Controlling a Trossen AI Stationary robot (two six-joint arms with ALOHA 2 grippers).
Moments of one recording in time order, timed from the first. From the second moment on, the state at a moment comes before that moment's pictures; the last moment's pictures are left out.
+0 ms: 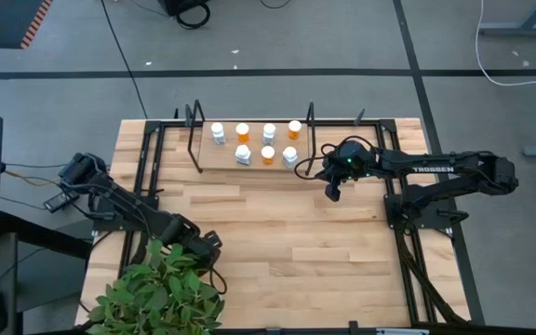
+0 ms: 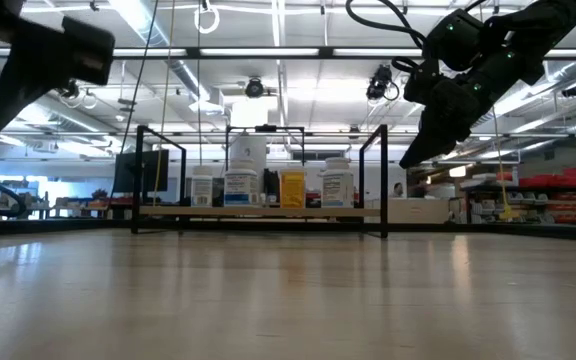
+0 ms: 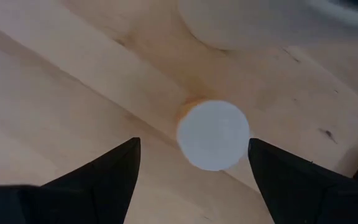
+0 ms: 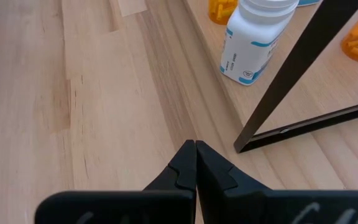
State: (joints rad) left arm -0.55 1.49 1.03 -0.89 0.16 0.43; right arm -0.34 1.11 0.56 -0.18 -0.09 0.04
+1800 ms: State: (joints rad) left arm -0.55 1.49 0.90 -0.68 0.24 0.64; right arm -0.34 1.11 0.56 -0.18 -0.09 0.04
